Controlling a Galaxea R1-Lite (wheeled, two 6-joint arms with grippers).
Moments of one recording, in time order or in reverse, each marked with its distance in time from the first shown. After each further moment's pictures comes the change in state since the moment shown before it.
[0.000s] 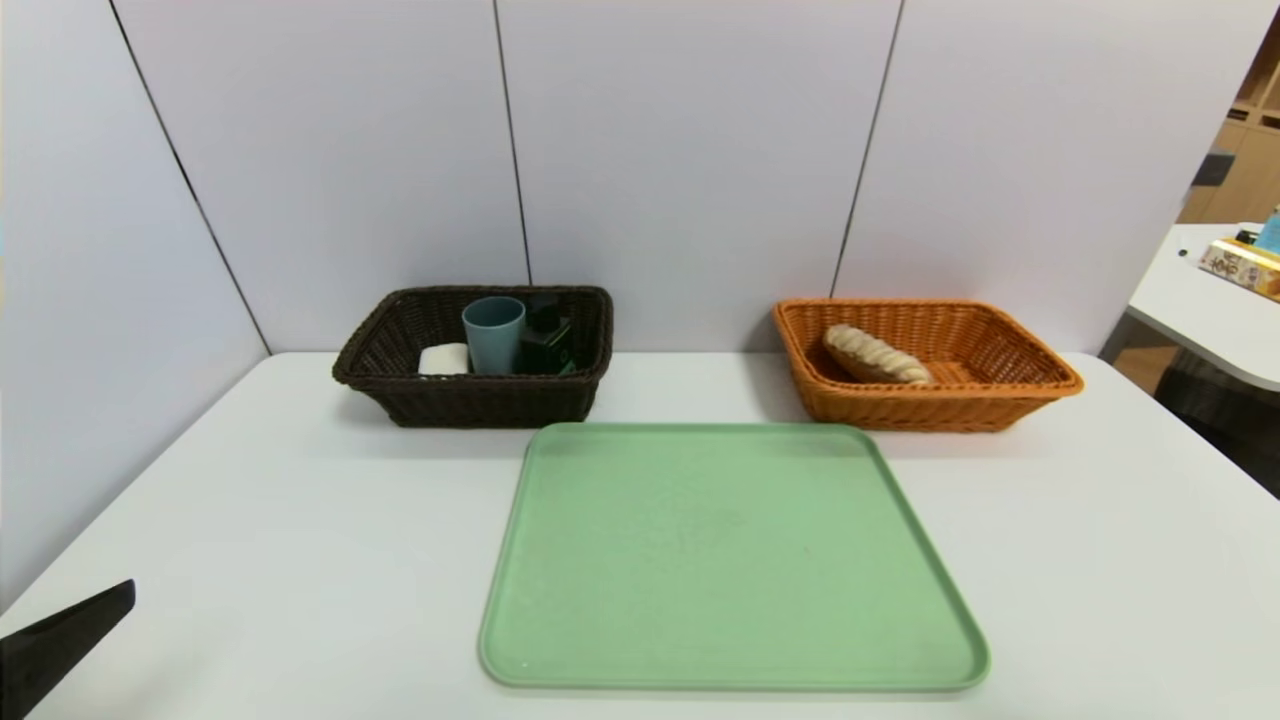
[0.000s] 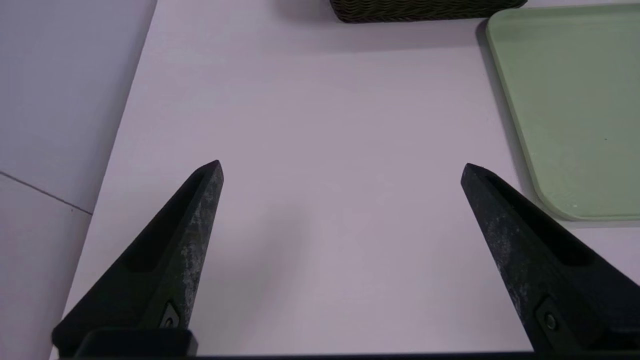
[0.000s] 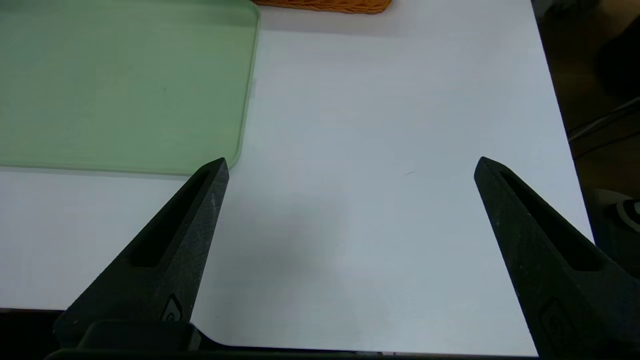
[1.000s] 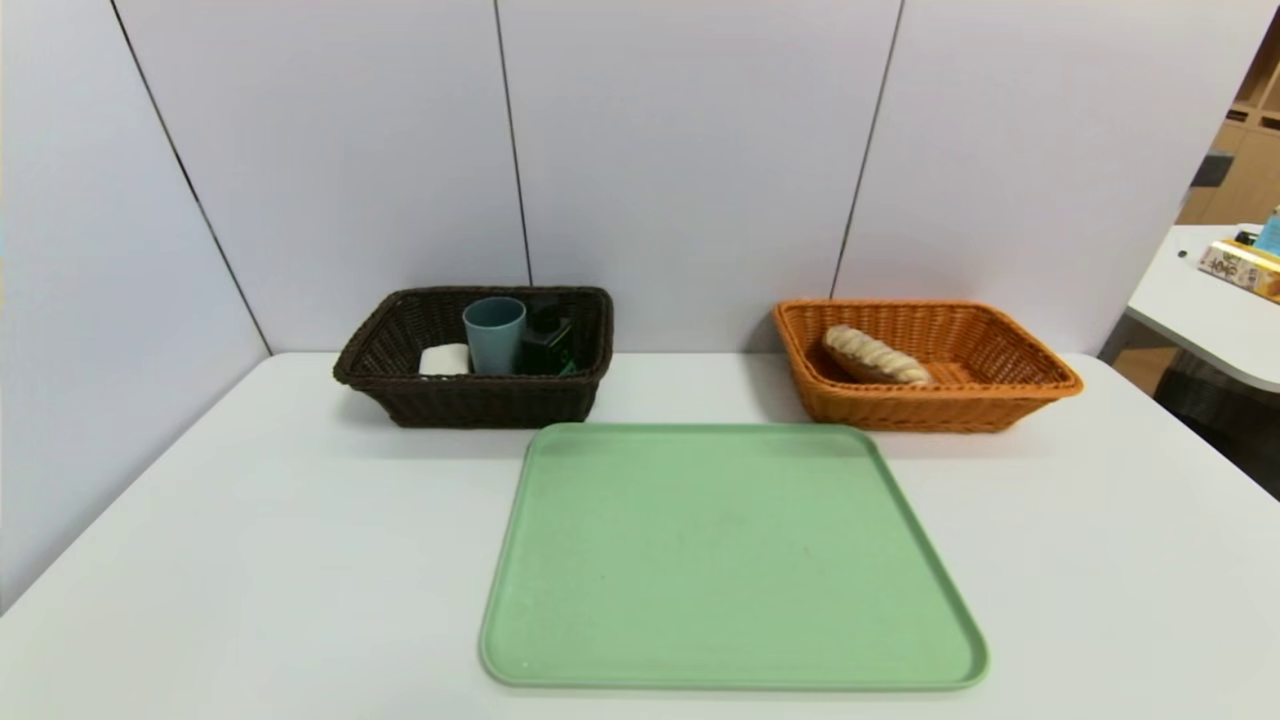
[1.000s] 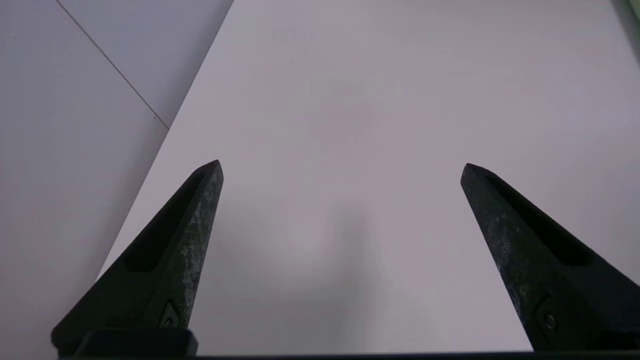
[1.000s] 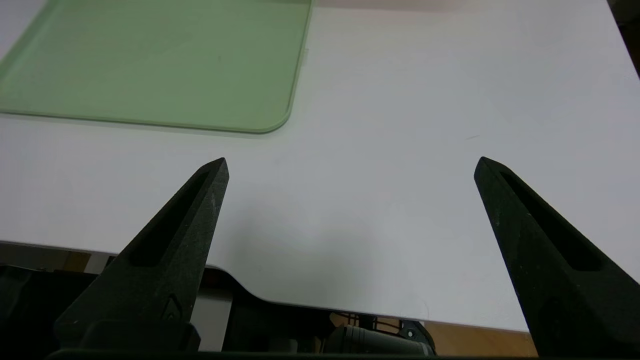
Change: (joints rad) left arm 0.282 -0.402 0.296 0.011 -0.062 0.156; right arm -0.095 -0.308 0.207 0.022 0.202 -0.002
